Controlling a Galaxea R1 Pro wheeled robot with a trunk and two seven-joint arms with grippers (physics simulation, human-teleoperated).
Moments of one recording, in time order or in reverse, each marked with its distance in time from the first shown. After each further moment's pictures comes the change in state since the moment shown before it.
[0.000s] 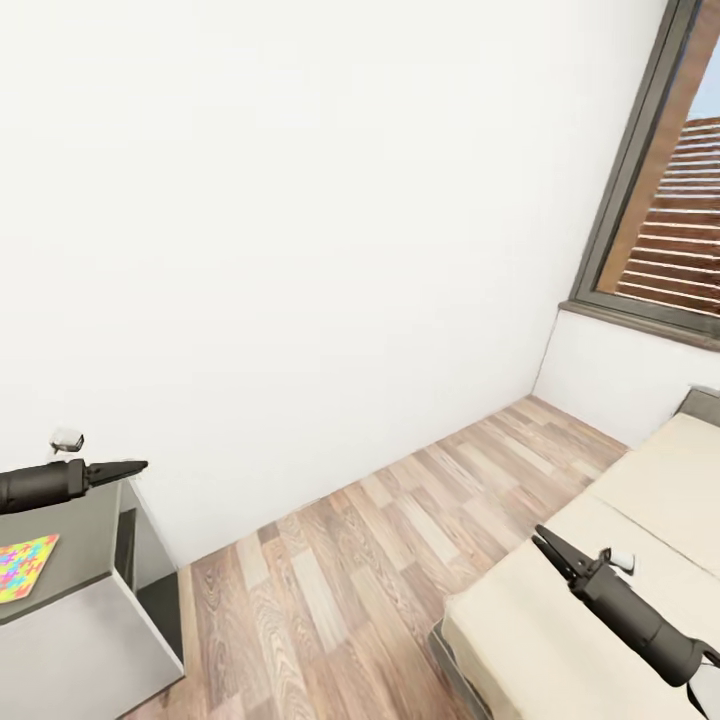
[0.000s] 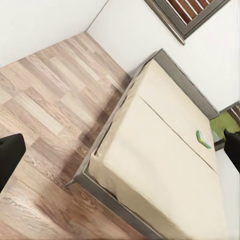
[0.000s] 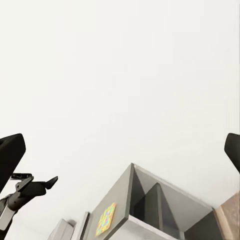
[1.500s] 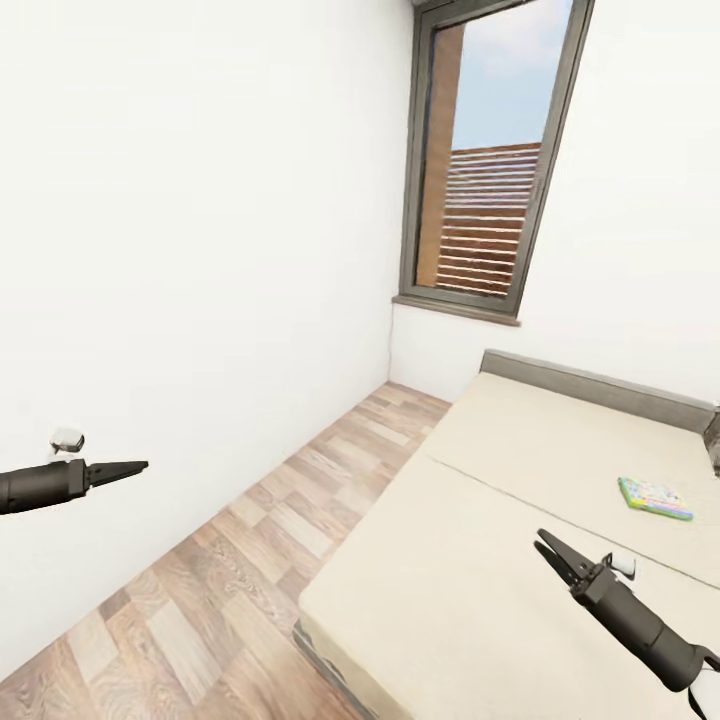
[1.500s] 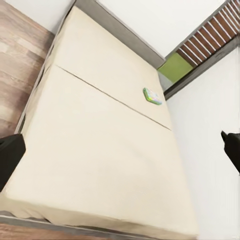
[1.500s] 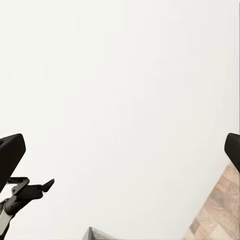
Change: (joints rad) left arm 0.000 -0.001 0.000 0.000 0.000 -0.002 0.000; right arm 0.000 0.002 -0.007 0.033 -0.002 0.000 -0.001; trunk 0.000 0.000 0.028
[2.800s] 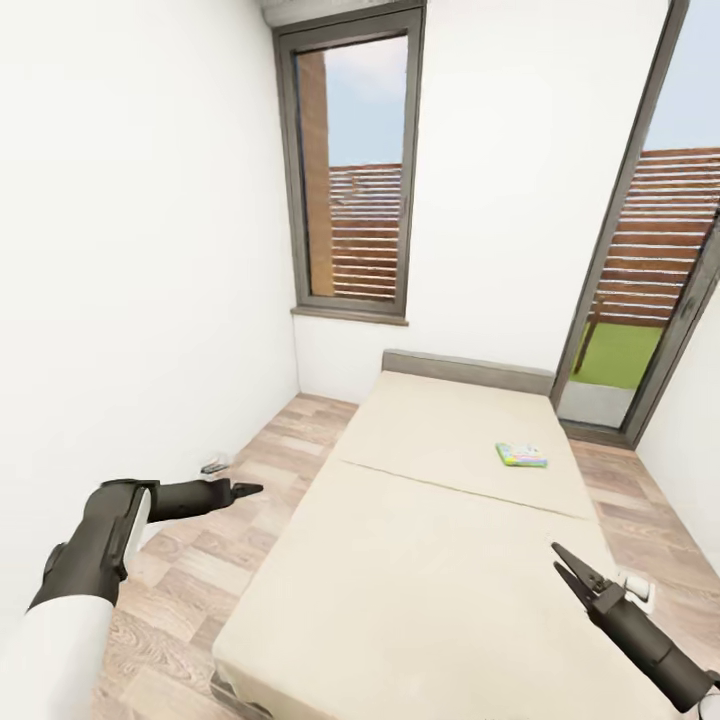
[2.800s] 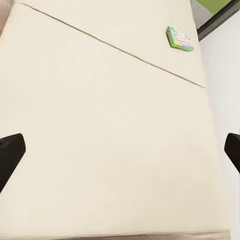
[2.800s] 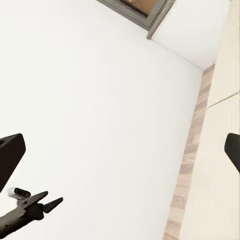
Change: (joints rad) left arm -0.015 -0.422 -0.094 0.004 -0.084 0.009 0.692; right arm -0.015 -0.001 -0.044 0.175 0.008 -0.083 -0.037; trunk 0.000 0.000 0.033
